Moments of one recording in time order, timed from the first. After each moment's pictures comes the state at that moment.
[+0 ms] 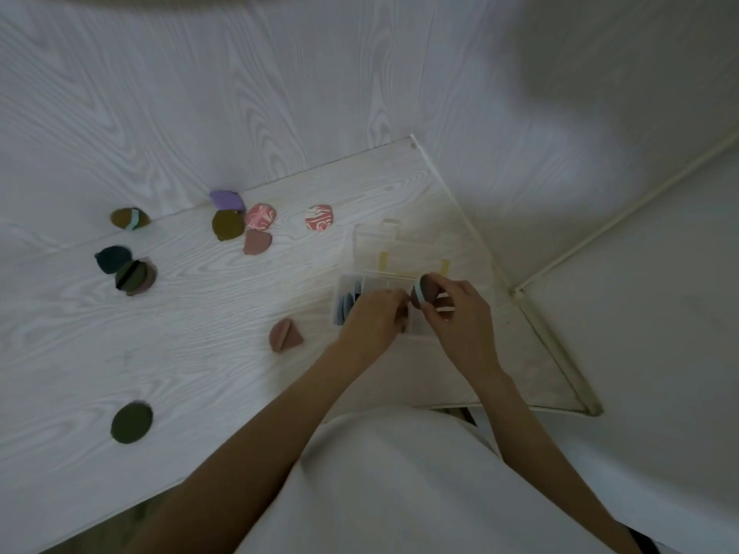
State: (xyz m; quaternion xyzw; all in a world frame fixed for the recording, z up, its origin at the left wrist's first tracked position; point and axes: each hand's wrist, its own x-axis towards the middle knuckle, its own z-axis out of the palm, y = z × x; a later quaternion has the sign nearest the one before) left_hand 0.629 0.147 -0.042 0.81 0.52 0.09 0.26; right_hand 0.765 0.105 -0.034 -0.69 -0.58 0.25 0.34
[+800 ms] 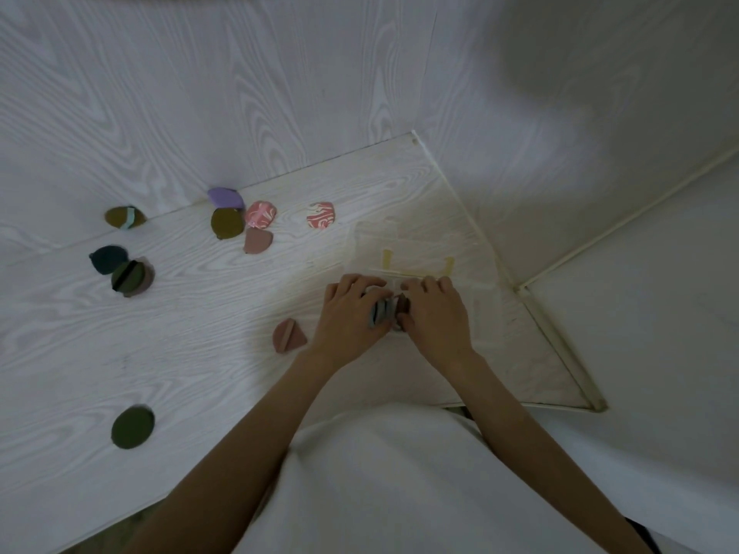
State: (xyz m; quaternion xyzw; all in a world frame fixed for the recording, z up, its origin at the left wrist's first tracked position) left_hand 0.581 0.155 -0.070 0.85 0.47 0.17 0.15; right_hand 0.733 0.125 -0.051 -0.70 -0.70 0.09 0.09
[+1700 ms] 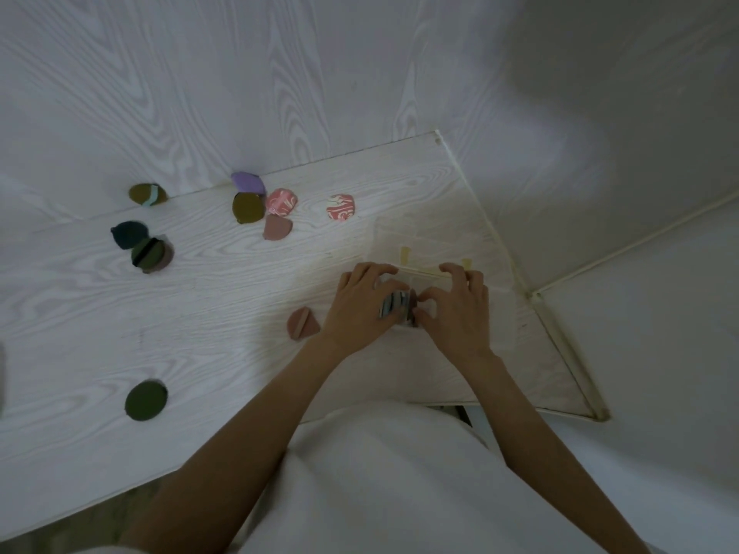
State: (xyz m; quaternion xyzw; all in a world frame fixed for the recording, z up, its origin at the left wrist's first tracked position) left_hand 0.570 0.157 -0.063 0.85 0.46 0.19 0.18; right_hand 0.735 0.123 -0.040 -0.72 -0.67 0.11 0.11
